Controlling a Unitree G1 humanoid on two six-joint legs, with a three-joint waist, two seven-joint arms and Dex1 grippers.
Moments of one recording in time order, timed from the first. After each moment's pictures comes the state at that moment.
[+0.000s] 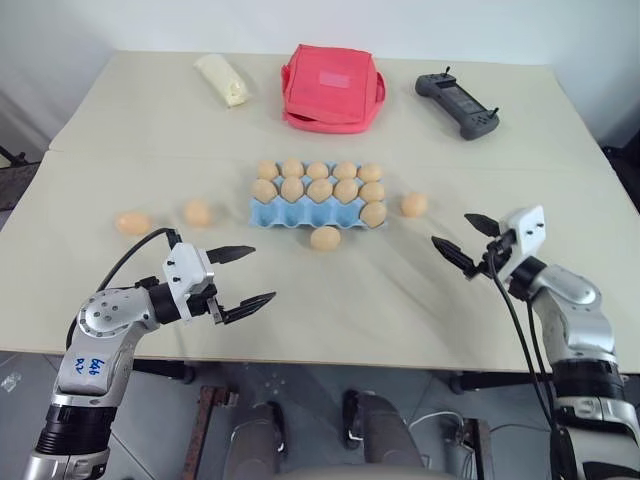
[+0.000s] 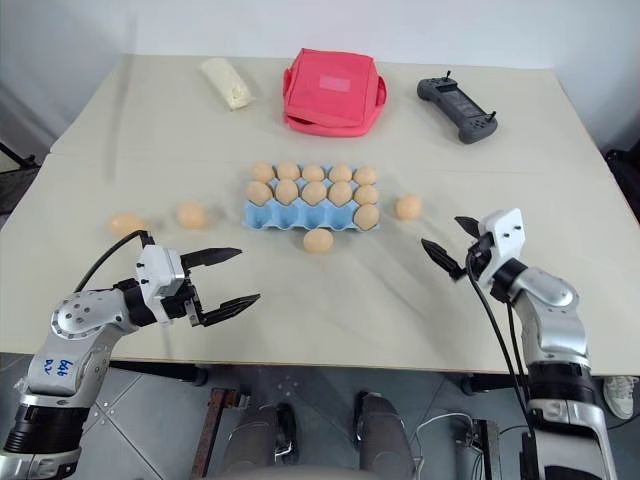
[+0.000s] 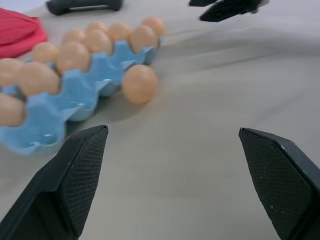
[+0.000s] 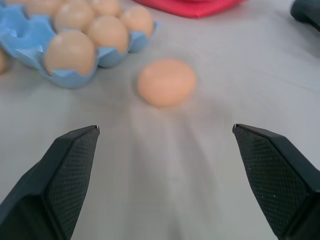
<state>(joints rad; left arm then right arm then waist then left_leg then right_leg) -0.13 0.63 0.10 -0.19 -0.39 0.13 -0.92 -0.44 -0.56 -0.18 0.34 0.33 0.10 0.79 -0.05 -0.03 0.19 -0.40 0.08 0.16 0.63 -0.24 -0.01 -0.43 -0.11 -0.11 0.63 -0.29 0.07</state>
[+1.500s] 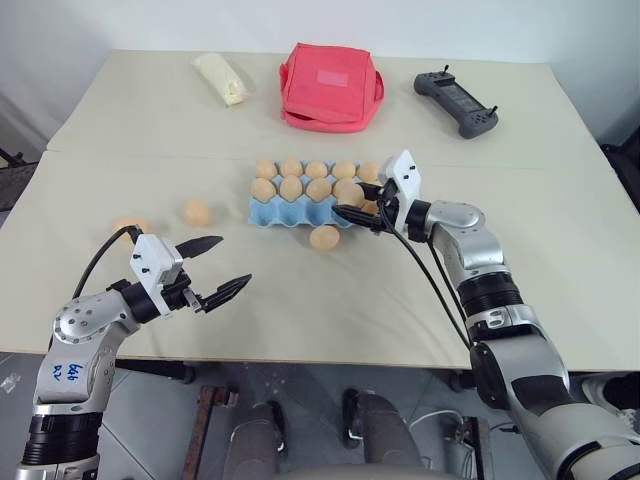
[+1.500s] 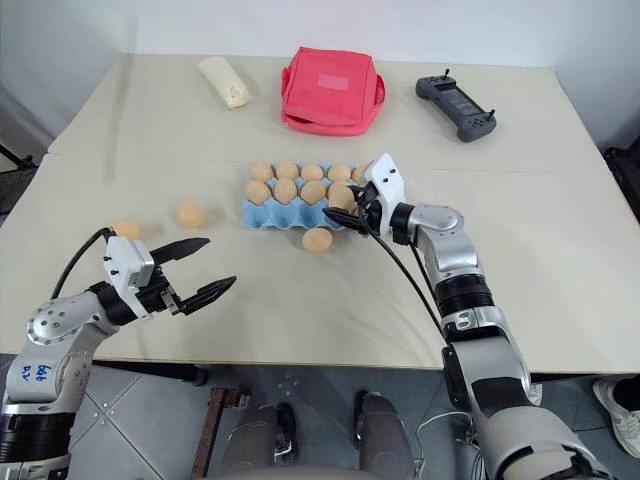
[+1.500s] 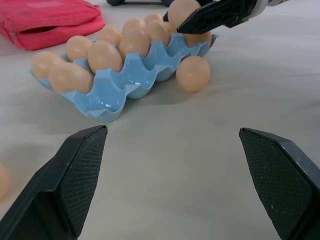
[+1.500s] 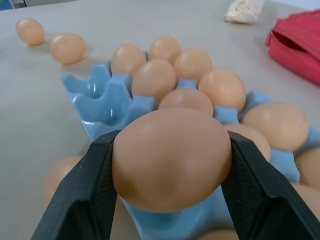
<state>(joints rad) -0.07 0.63 0.22 -0.17 -0.43 0.17 -0.82 -0.88 -0.28 0.05 0.62 0.16 0.14 0.93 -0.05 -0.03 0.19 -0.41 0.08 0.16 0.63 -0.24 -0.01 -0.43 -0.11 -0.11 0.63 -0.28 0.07</state>
